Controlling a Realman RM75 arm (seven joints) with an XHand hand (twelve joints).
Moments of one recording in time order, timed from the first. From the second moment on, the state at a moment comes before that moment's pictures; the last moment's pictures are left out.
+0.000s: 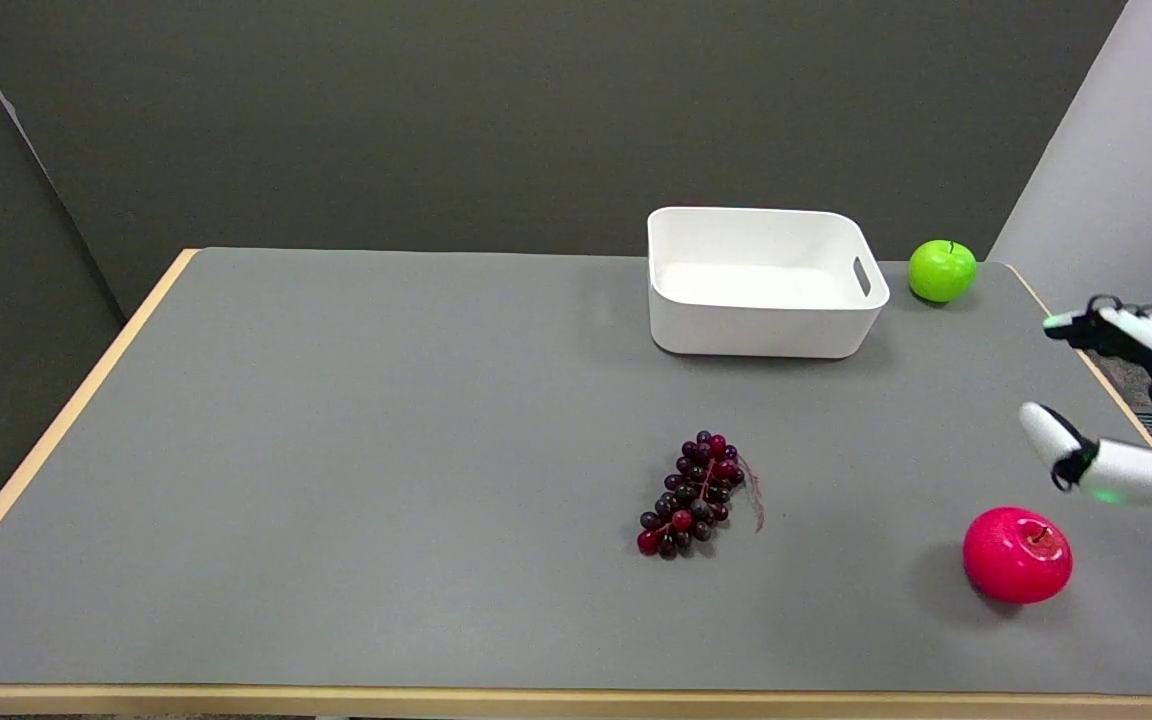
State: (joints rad) arm -1.00 -0.99 -1.09 1.56 0.66 1.00 0.40
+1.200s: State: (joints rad) arm -0.96 -1.01 -1.54 1.23 0.76 1.59 0.36
